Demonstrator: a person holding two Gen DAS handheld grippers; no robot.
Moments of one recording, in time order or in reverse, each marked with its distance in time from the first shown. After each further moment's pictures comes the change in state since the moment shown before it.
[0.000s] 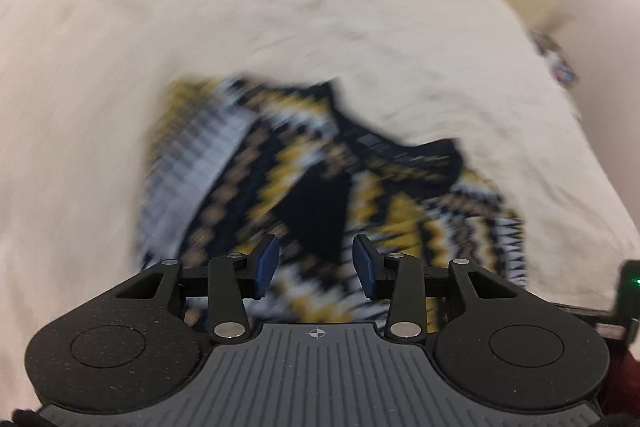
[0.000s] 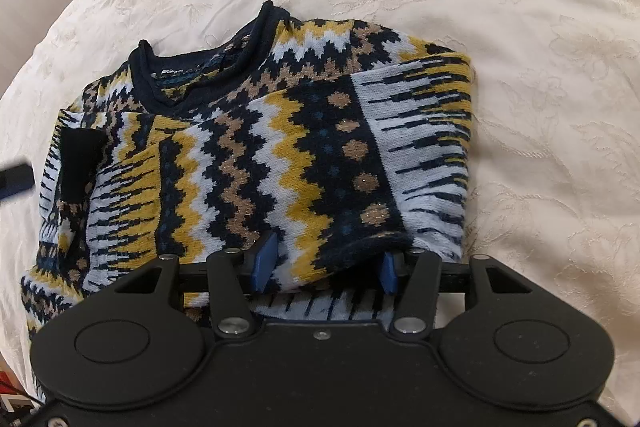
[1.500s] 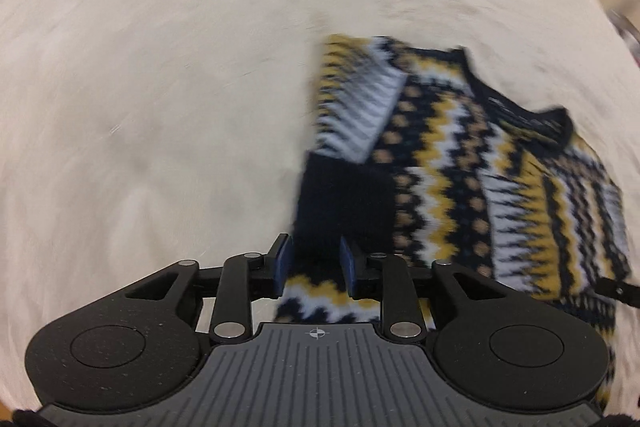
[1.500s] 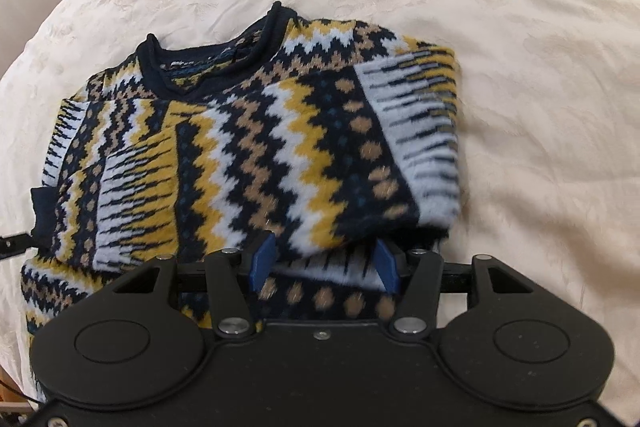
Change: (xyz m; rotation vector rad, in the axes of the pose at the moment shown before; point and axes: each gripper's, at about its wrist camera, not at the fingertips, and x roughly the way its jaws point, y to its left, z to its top) left arm -0.028 0.051 -0.022 0.054 0.034 0.243; right arm -0.026 0.022 -0.027 0.032 -0.023 -0.081
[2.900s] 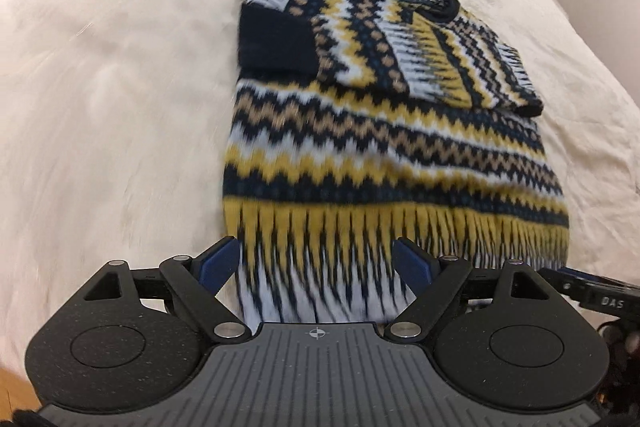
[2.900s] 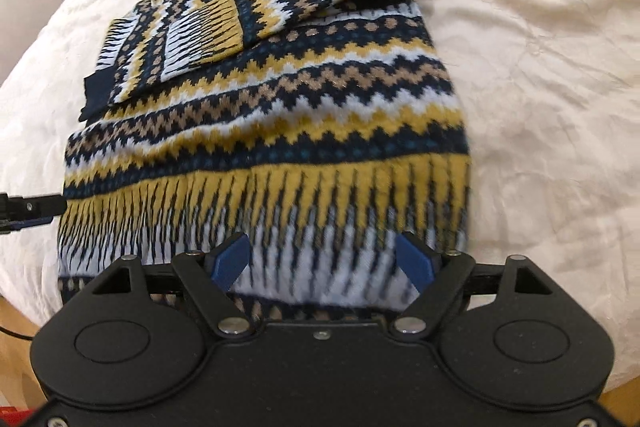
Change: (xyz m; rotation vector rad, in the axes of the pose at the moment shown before) left arm -0.055 0.024 -0.120 0.160 0.113 -0.231; right arm -0.075 0.026 -0.175 0.130 -0.024 -0.008
